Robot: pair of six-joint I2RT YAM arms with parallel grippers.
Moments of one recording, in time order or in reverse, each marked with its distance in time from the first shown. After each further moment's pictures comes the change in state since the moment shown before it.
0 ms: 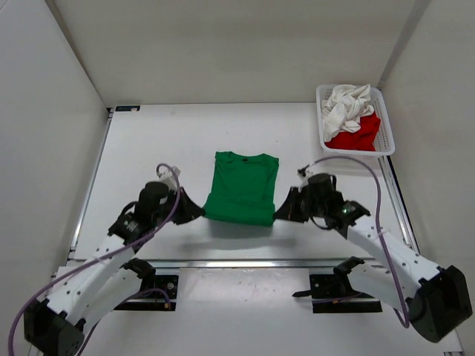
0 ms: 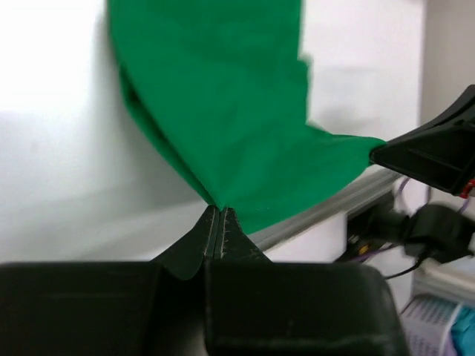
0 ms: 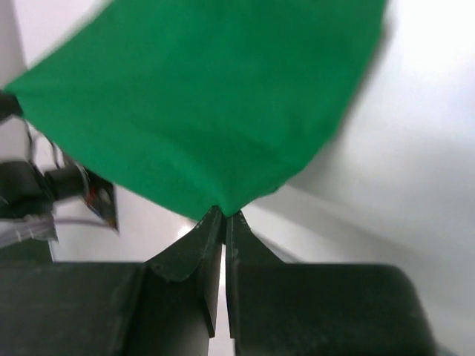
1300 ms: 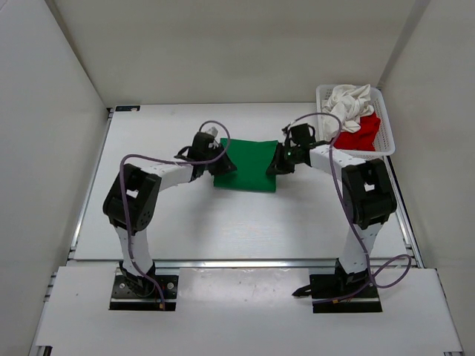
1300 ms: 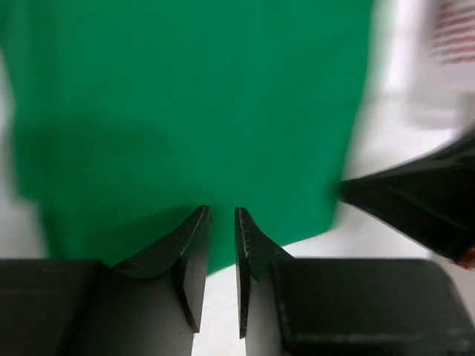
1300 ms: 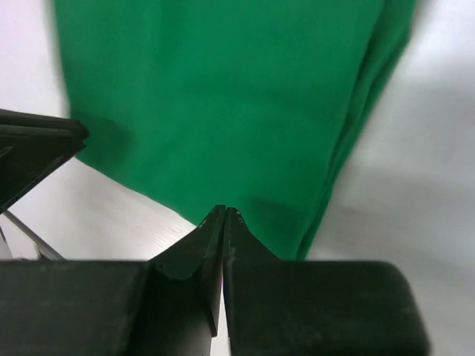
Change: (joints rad) left arm 0.072 1.192 0.705 0.449 0.017 0.016; right arm -0.282 0.983 0.780 0.040 -0.097 -0.258
